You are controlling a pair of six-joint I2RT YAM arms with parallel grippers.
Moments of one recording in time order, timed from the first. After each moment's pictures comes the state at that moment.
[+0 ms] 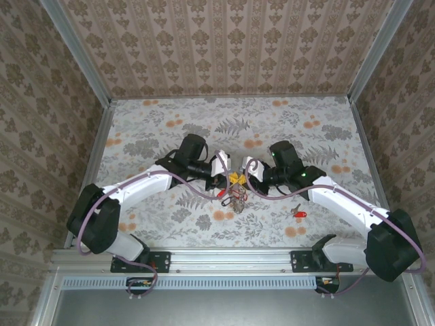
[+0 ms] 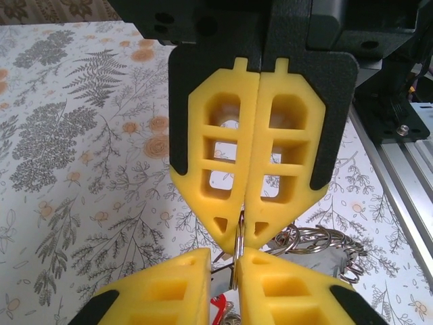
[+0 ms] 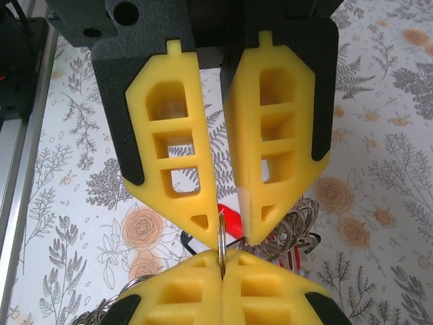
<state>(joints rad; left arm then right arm) -0.71 1.48 0.93 -0.16 0.84 0.60 0.52 1.23 0.79 -0.29 -0.60 -0.55</state>
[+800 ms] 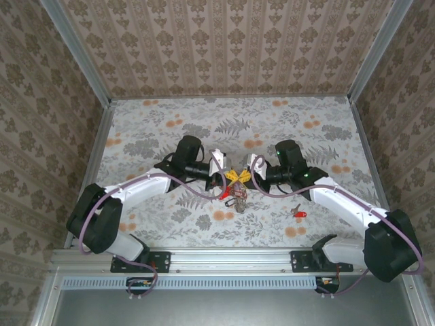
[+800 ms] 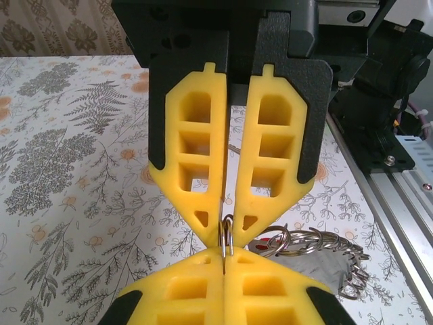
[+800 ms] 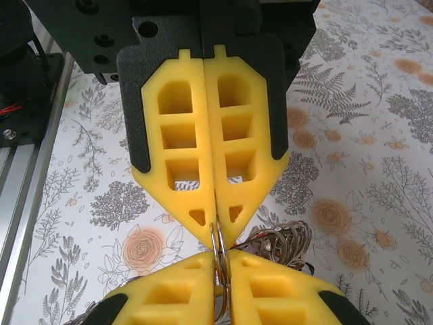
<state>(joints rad) -0.68 1.48 0.84 0.06 0.94 0.48 0.46 1.23 0.74 -0.17 -0.72 -0.52</state>
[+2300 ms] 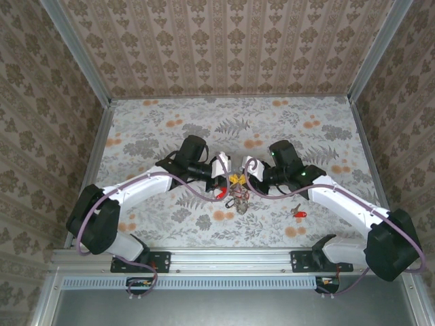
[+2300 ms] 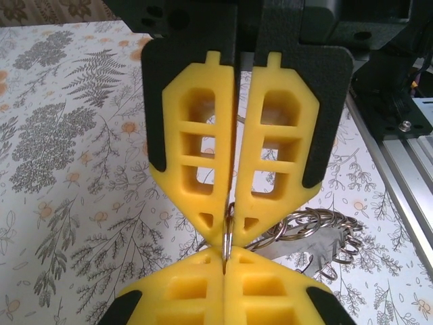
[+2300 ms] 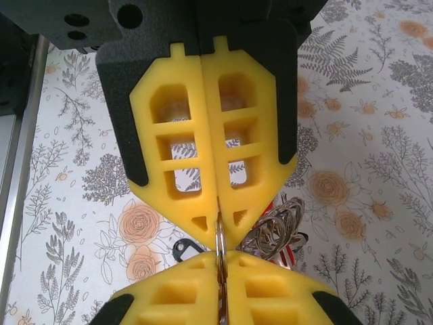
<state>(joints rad) -0.72 1.47 0.91 -0.13 0.83 0.60 0.51 1.23 0.80 -0.32 -0.58 -0.55</state>
